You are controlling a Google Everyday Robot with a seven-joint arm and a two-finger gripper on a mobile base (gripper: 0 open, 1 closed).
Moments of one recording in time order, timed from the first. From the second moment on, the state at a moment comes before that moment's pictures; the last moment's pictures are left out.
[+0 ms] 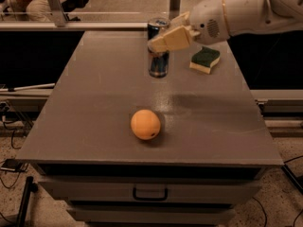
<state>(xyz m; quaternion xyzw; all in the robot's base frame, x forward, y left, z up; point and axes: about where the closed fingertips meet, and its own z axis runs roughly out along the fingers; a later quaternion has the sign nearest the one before) 0.588 -0.029 0.997 -0.50 0.68 0.30 0.44</state>
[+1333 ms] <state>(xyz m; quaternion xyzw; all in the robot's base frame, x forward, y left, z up) 0.551 -0.042 0.954 -0.52 0.65 0.30 0.46</state>
